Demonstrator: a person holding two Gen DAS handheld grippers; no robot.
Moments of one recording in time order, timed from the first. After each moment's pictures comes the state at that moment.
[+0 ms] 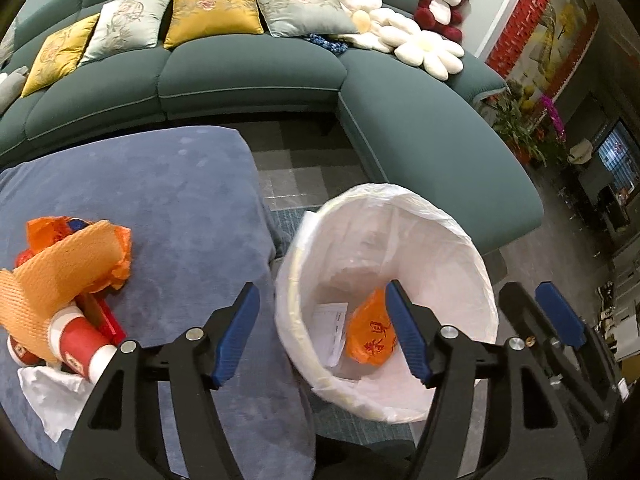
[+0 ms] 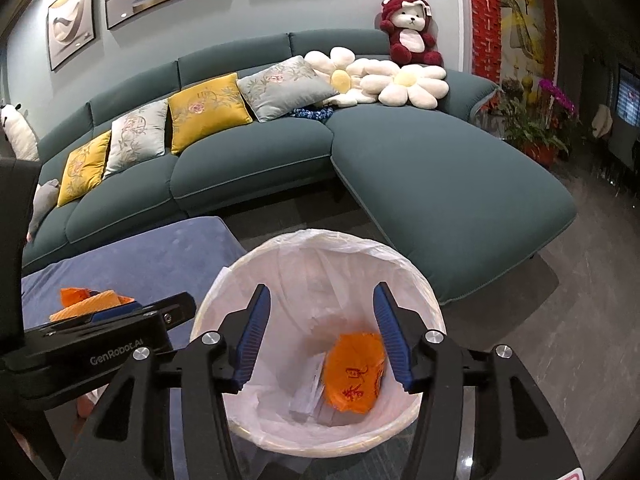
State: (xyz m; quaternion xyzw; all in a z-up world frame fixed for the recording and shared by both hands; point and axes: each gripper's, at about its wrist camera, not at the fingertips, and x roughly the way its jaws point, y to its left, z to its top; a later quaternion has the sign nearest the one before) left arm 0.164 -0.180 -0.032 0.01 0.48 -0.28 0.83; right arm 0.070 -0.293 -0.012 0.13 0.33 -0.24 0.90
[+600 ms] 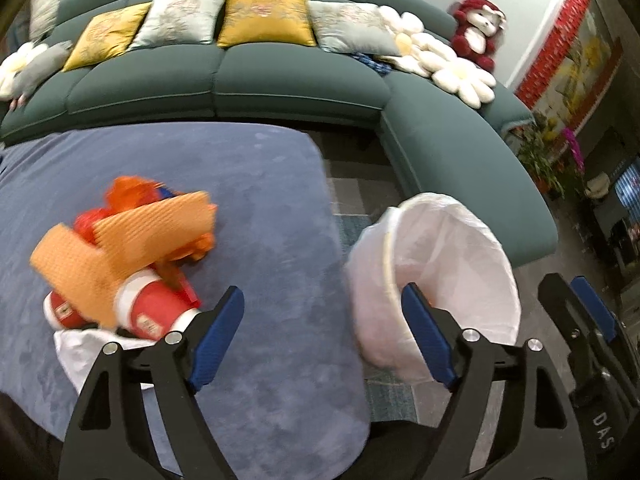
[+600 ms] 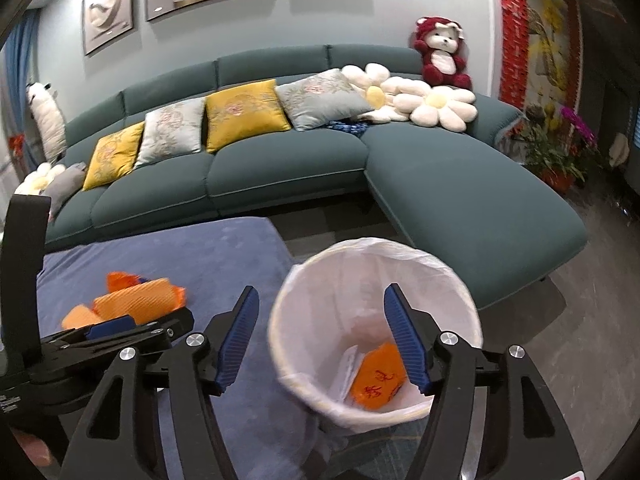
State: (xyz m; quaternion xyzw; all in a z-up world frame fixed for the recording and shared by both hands) left arm 0.154 -0.078 -0.021 -0.02 0.48 -0.23 0.85; right arm 0.069 -0.212 0.020 0.09 0.33 -0.19 0.92
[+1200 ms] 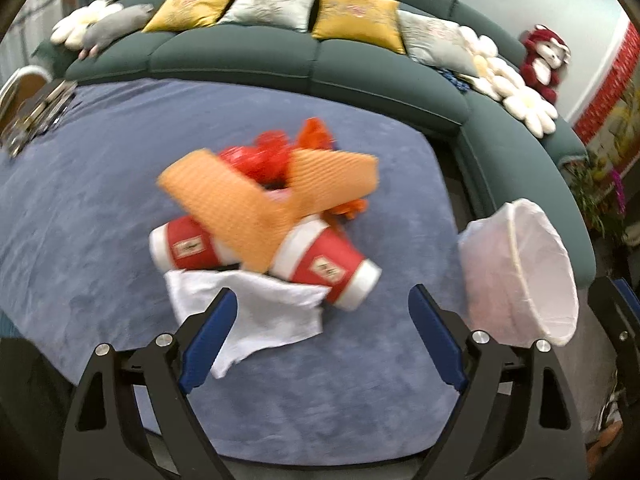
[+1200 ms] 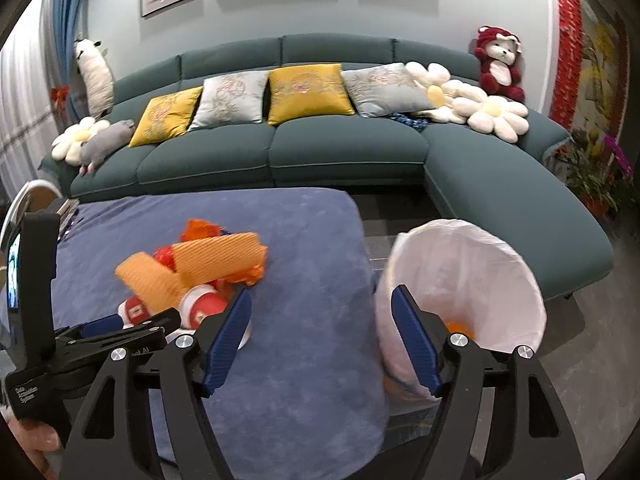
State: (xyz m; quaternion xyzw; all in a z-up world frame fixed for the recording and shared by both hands) left arm 0.142 0.073 -0.055 -0.06 0.49 -0.12 0.86; right arm 0.073 -0.102 0.012 0.05 0.35 -0.12 0.93
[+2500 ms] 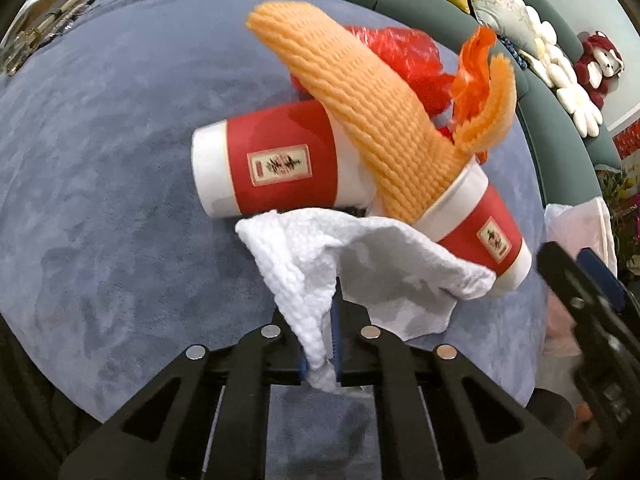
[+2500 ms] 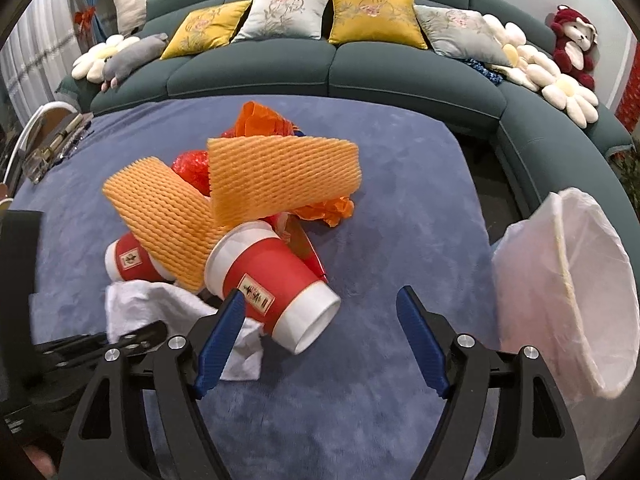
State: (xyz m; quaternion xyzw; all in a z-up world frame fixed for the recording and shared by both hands) left arm 0.188 0.133 -0.159 -0.09 0.59 -0.08 0.80; right arm 0.180 -0.030 -0.102 0.01 0.48 -0.04 0.88
